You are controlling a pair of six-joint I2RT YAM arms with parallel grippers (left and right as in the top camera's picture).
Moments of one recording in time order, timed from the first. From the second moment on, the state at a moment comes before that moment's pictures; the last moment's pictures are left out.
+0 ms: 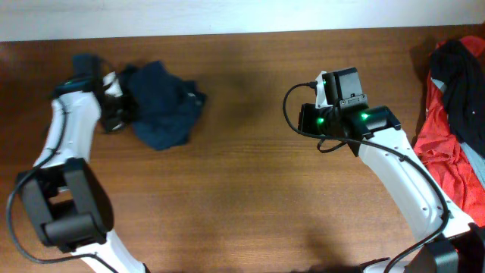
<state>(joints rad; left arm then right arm) 0.21 1.97 1.57 -0.89 0.25 -0.31 0.24 1.53 1.23 -0.71 -0.16 0.36</state>
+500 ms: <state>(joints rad) 0.57 1.97 1.38 -0.81 0.19 -0.33 0.24 1.53 1.23 -0.73 -0.16 0.36</state>
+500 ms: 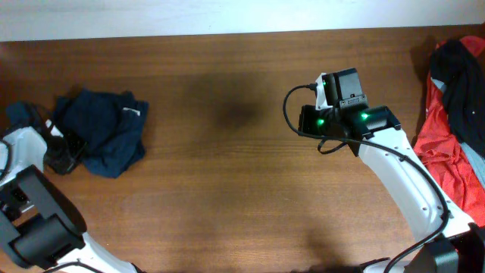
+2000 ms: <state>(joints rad) 0.16 1.29 1.67 -1.16 0.55 0.52 0.24 0.98 1.29 -0.90 -0.15 0.17</state>
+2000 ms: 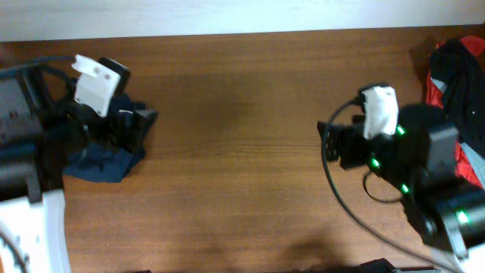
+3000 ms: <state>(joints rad) 0.07 1.17 1.68 -1.21 0.39 0.43 0.24 0.89 1.29 -0.97 -0.12 0.13</state>
